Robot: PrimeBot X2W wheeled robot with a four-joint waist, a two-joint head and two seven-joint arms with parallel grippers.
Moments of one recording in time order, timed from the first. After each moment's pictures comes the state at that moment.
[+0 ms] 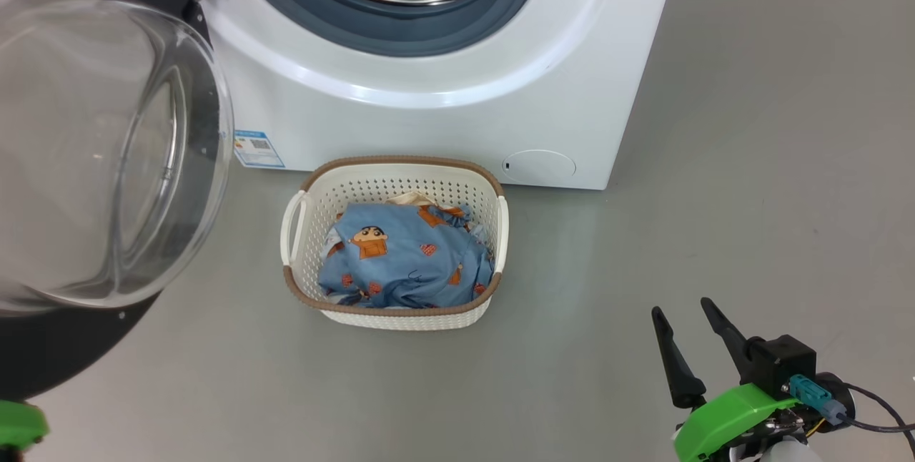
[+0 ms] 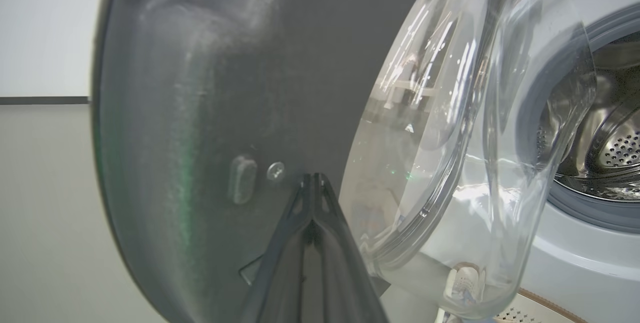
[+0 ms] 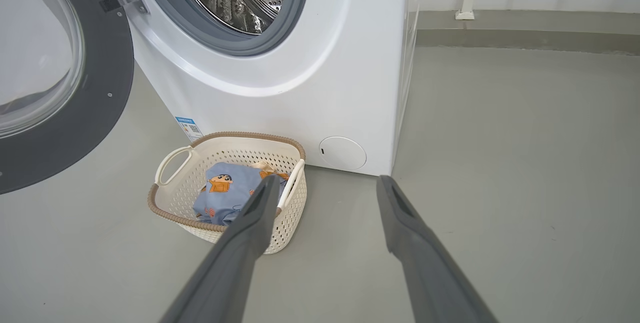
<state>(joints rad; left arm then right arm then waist) -0.28 0.15 0.45 0.48 -0.28 -0.06 -0.26 -0.15 -0.05 -0.02 0.39 0.10 0.13 -0.25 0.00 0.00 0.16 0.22</state>
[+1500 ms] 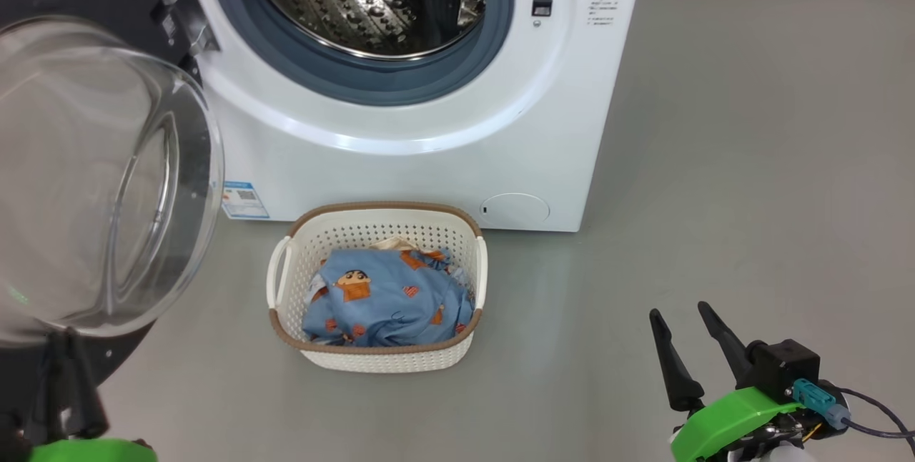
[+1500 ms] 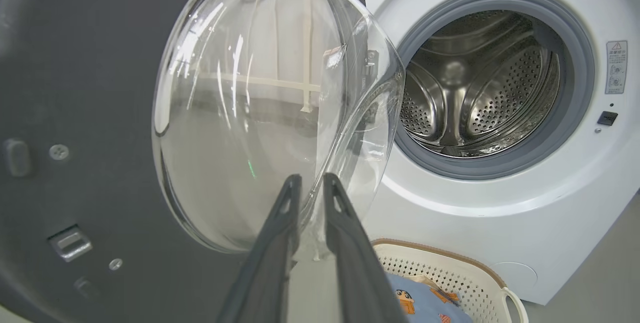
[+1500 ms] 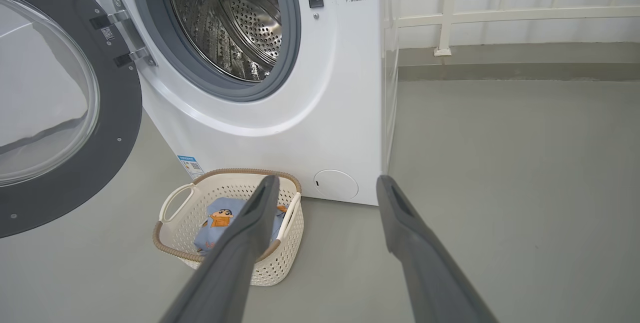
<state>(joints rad) -0.11 0.03 0.33 0.28 -0.15 -0.13 -0.26 -0.14 -0.05 0.00 0.39 0.16 0.13 -0.25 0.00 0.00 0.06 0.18</state>
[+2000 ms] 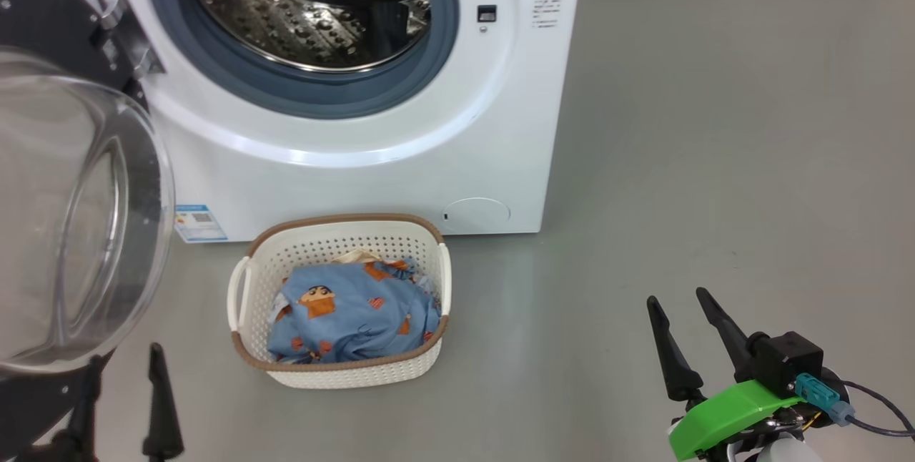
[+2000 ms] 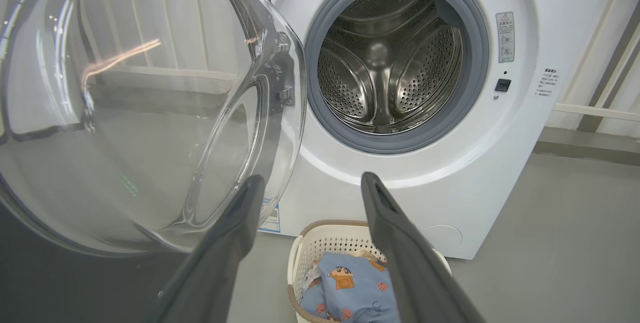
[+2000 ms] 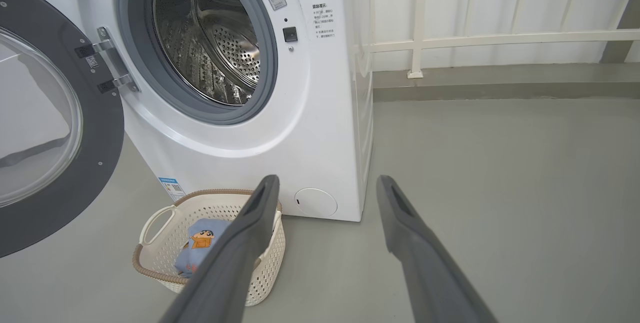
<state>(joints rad) 0.00 0.03 0.19 0.17 -0.17 -0.12 -0.26 -0.14 -0.05 0.01 0.33 0.17 0.13 -0.25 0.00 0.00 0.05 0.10</state>
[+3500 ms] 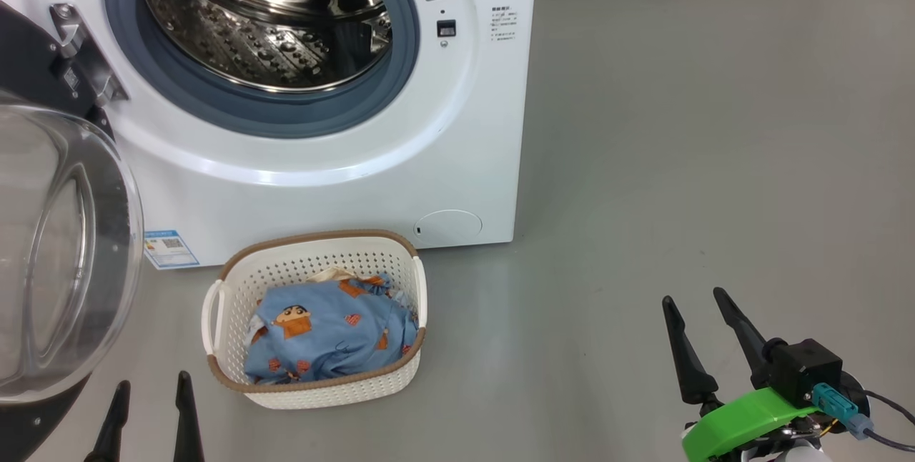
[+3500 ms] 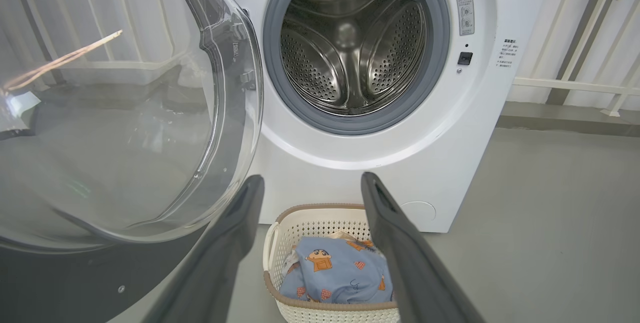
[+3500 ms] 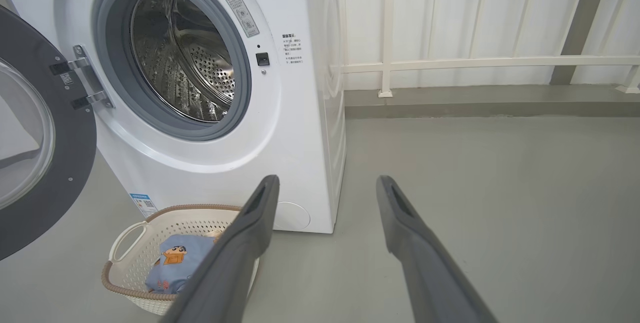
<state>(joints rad) 0.08 0.03 0.11 0.16 -0.16 -0.09 -0.26 -0.10 -0.05 -0.02 0.25 0.13 0.13 -0.25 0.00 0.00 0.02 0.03</state>
